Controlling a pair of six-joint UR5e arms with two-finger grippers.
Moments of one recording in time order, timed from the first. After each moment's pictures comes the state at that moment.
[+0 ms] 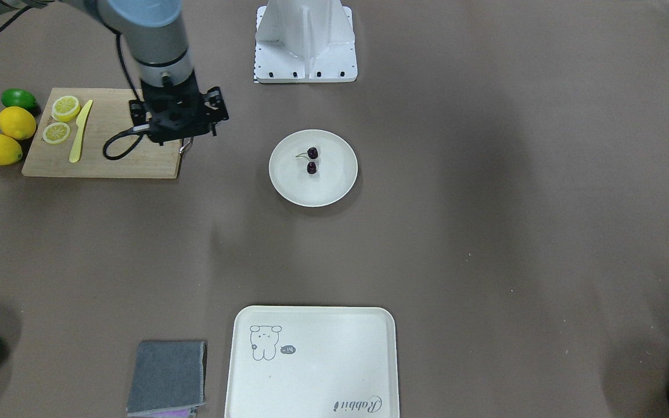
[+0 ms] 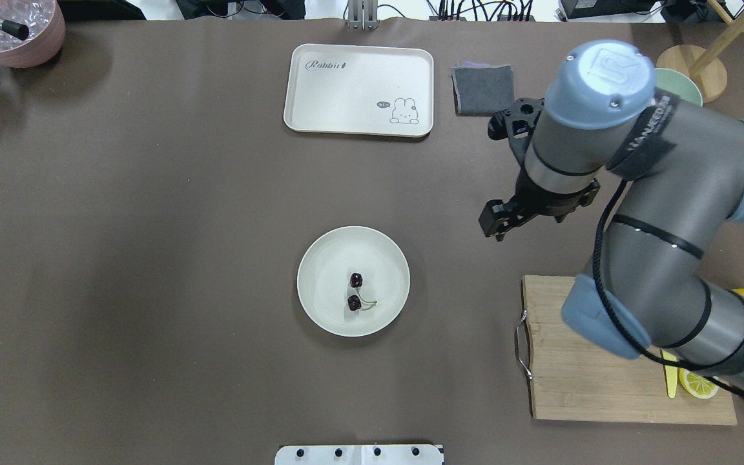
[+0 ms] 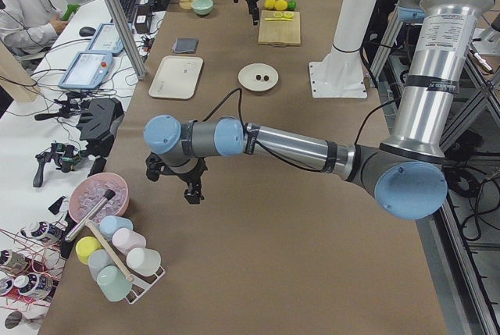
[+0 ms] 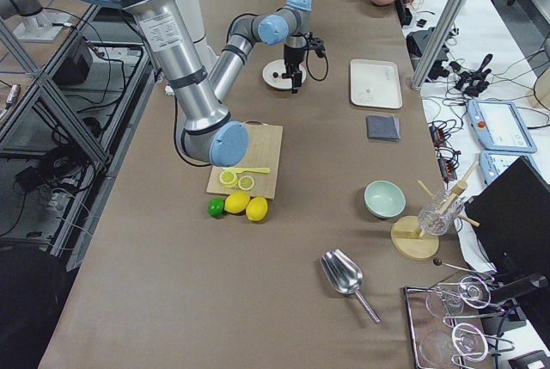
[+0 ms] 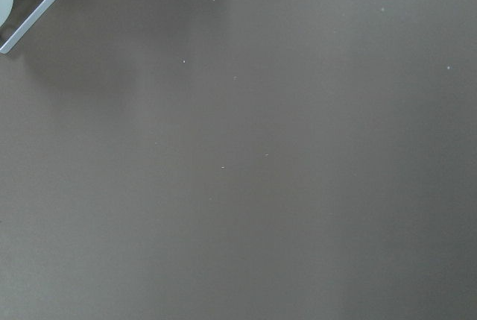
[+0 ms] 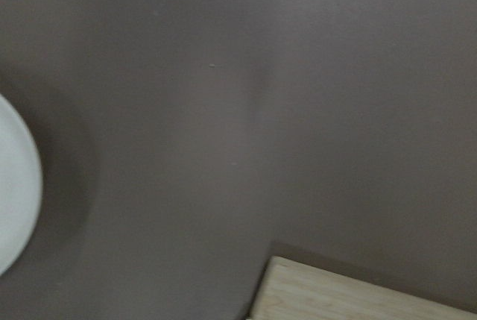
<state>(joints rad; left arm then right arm) -1.53 -1.79 -1.52 -1.29 -2.51 0.09 0.75 -1.10 2.02 -2.01 2.03 0.64</state>
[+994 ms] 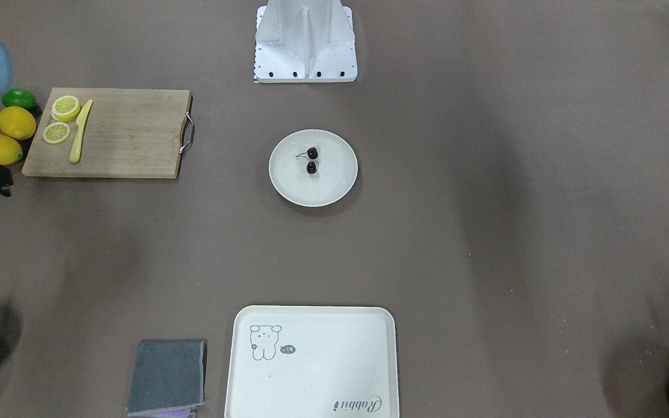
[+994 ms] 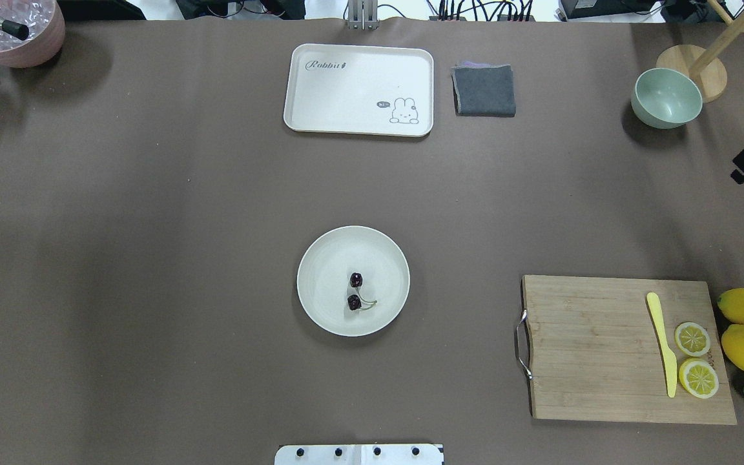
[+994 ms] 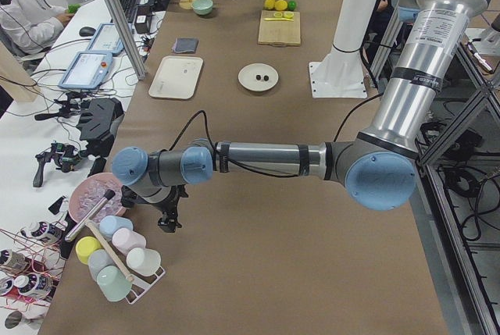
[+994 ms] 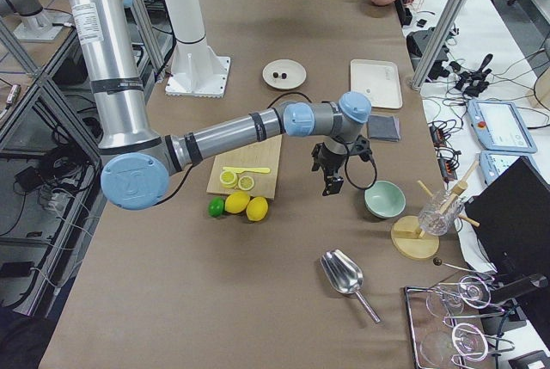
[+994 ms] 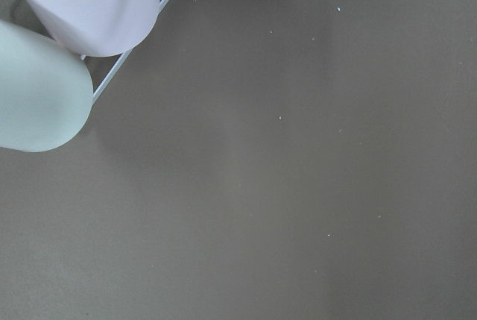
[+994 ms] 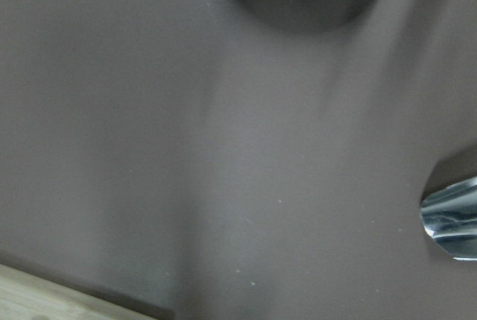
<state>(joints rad) -1.56 -1.89 -1.25 -1.40 -2.45 0.19 1.31 -1.43 1.70 -1.81 2.27 -0.14</state>
